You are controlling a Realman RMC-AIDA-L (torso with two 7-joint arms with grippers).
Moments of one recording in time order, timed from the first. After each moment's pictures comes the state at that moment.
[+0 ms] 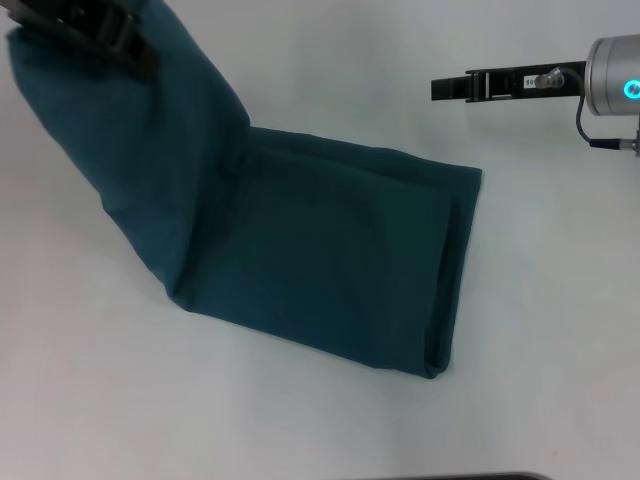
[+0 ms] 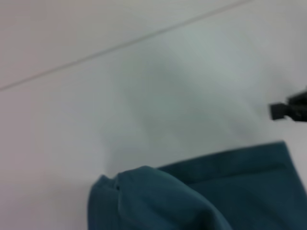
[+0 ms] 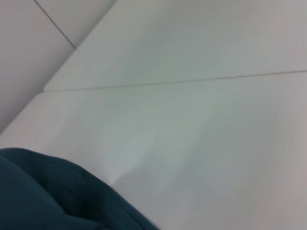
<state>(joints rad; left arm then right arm) -0.87 -2.11 -2.20 -1.67 -0.45 2.06 -2.80 0.61 1.96 -1.21 -0.65 -1.80 -1.03 2.17</state>
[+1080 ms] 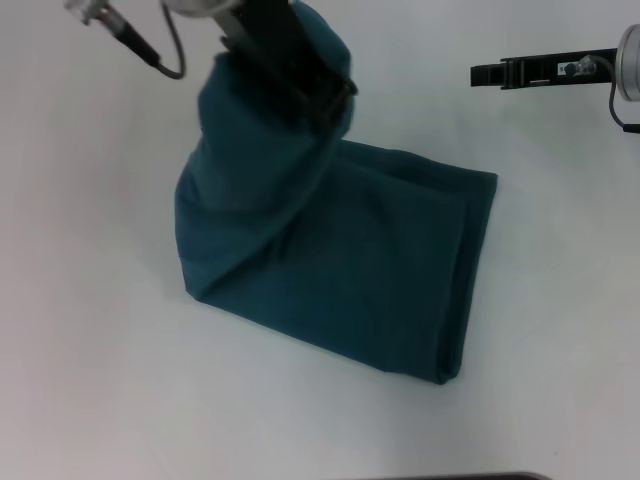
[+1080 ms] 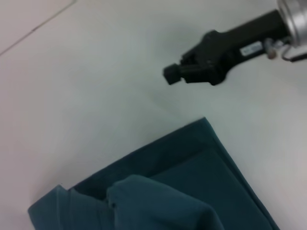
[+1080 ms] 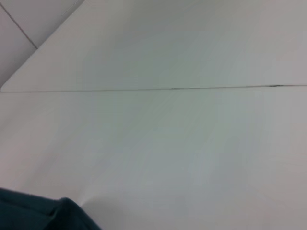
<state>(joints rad) -1.03 -2.18 -1.80 -1.59 -0.52 1.98 -2.98 0.62 1.95 -1.11 -0.65 -1.94 -1.00 2.16</state>
